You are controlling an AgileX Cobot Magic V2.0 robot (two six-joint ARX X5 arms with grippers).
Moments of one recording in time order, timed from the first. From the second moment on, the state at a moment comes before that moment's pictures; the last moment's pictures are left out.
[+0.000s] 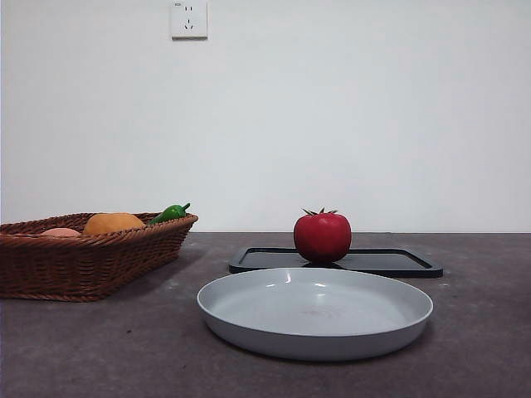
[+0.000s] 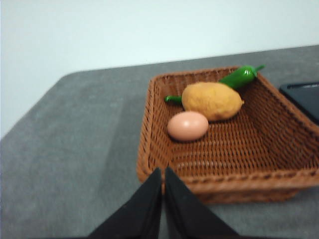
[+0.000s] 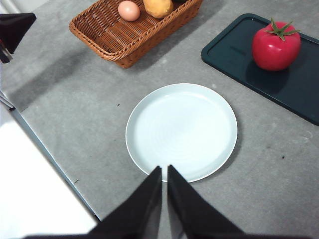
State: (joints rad) left arm 0.03 0.00 0.03 -0.15 0.07 0.12; right arm 0.48 0.66 0.91 -0.89 -0.35 0.01
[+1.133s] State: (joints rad) left arm 0.03 0.01 0.03 -0.18 0.07 0.09; right arm 0.47 0.66 0.91 -0.86 -0.33 0.00
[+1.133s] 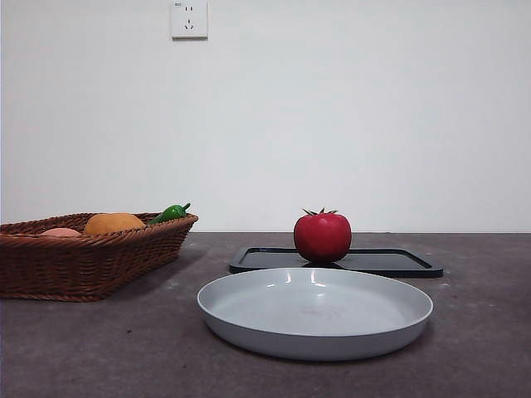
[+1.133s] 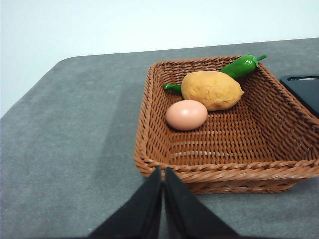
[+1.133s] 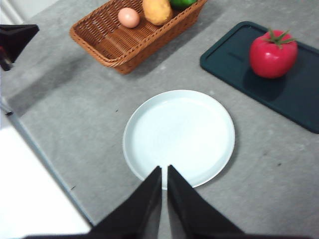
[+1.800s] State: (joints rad) left arm 0.03 0.01 0.03 -0.18 0.07 0.09; right arm 0.00 0.19 0.34 -0.15 -0.20 0.01
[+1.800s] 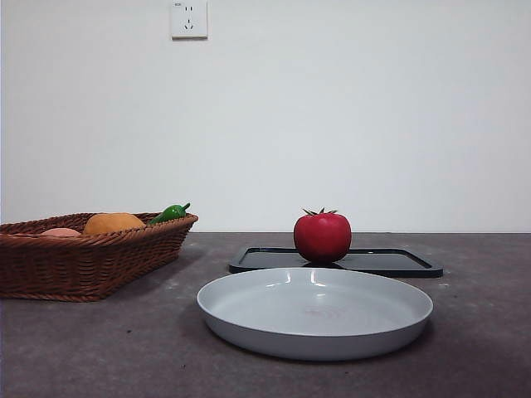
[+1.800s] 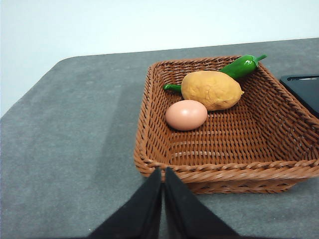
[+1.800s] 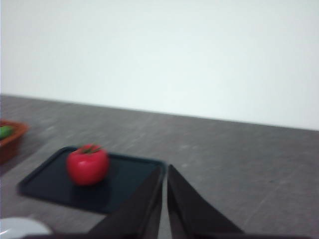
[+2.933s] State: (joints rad) left arm 0.03 0.01 0.03 -0.18 0.07 0.09; right arm 0.00 0.01 0.02 -0.16 -0.09 0.08
